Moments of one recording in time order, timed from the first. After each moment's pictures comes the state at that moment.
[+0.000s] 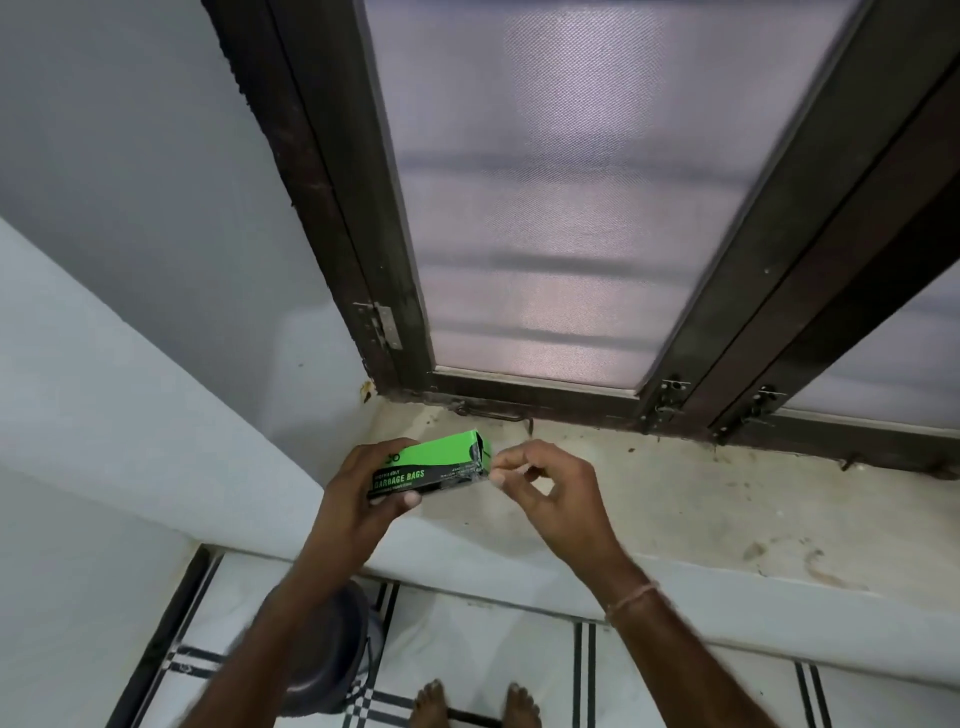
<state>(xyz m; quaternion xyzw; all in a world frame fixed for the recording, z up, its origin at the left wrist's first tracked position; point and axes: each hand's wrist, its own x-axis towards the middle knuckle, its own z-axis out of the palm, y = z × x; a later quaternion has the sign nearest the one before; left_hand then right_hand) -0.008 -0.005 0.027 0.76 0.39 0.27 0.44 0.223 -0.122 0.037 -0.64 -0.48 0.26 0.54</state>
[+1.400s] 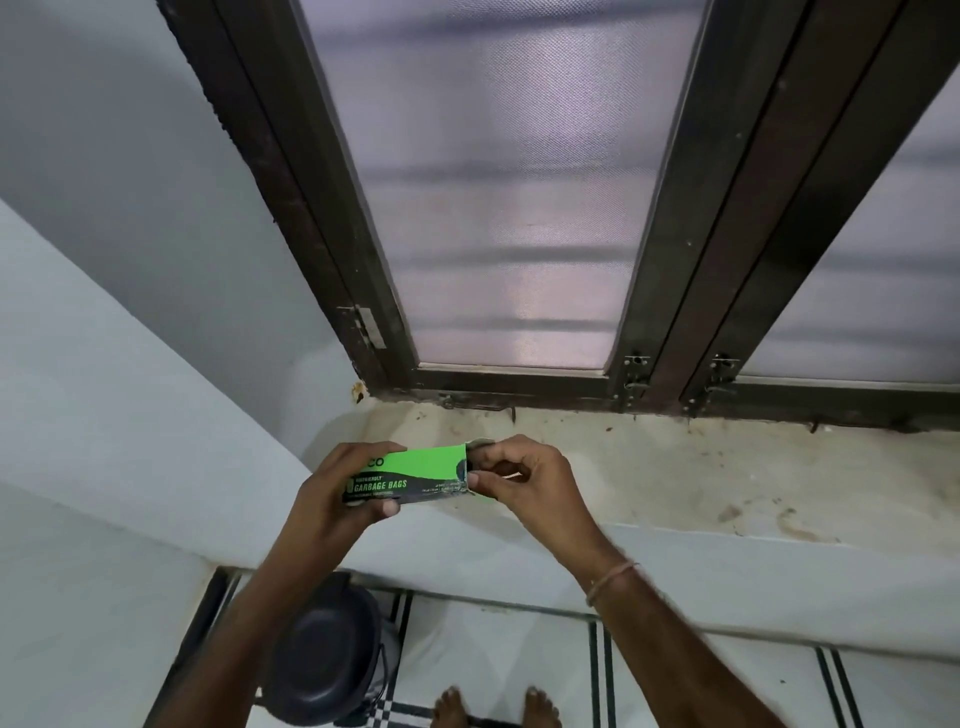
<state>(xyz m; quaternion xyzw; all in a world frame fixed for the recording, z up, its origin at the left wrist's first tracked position) -0.023 -0.036 0.071 0.80 0.33 0.26 0.43 0.210 -0.143 0.044 -0.61 -0.40 0.37 0.58</state>
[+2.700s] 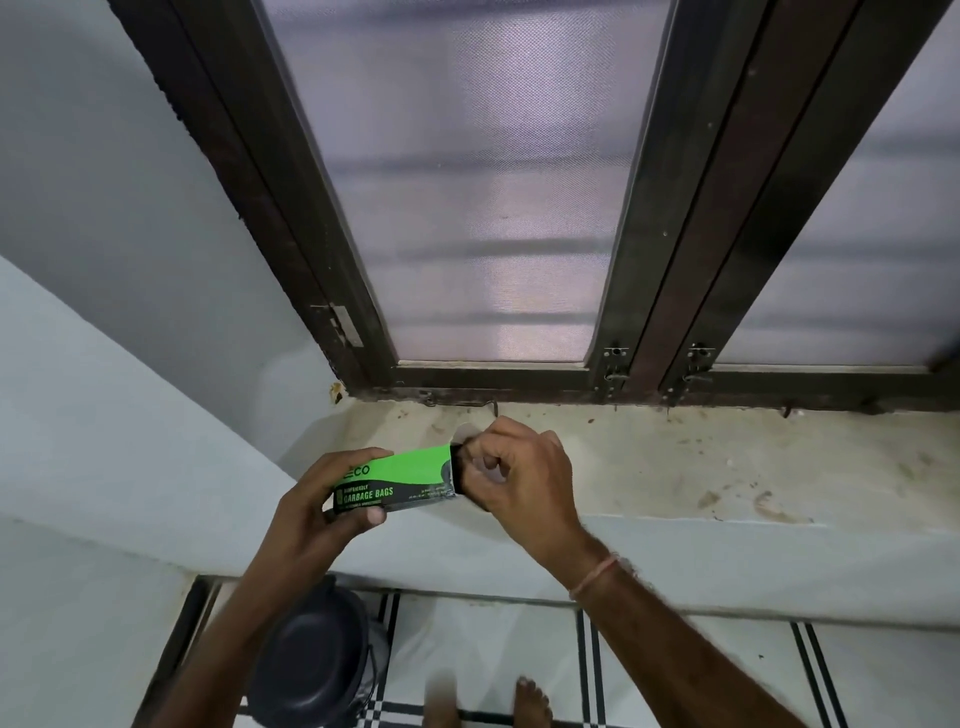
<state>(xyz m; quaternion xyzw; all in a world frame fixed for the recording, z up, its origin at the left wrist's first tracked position) -0.027 -0.045 0.069 0.74 0.32 0.26 0.53 0.204 -0.152 0.068 -0.72 -0.52 0.07 0.45</state>
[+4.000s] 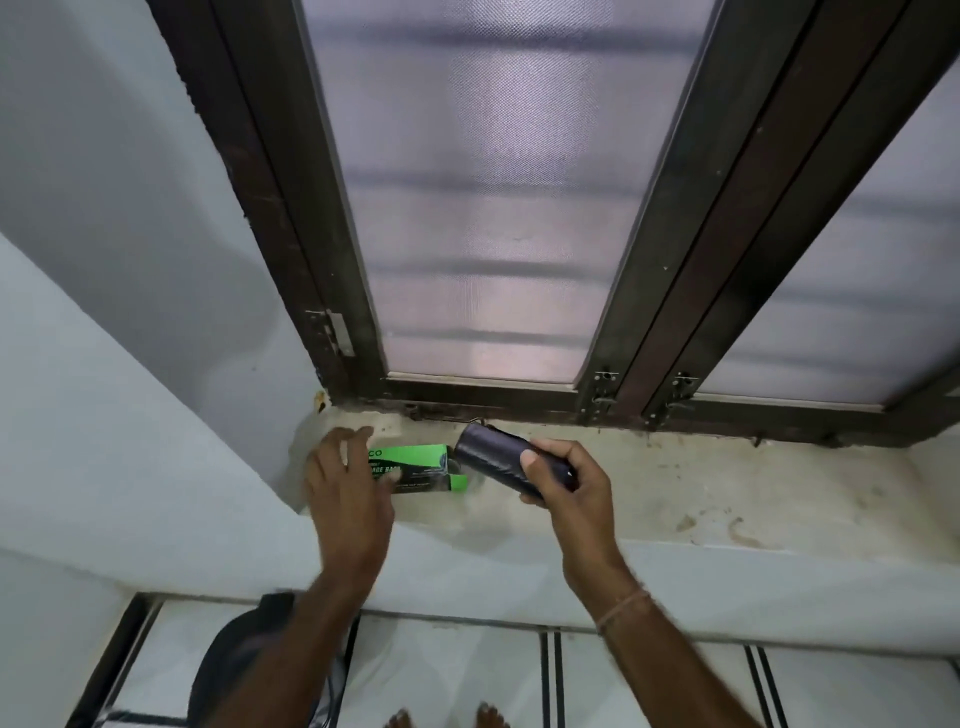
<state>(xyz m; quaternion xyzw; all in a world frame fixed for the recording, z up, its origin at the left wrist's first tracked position) 0.049 -0.036 0.010 0.80 0.52 0.27 0.16 0.230 -0.176 0.048 -0.63 -0.17 0.32 0.69</state>
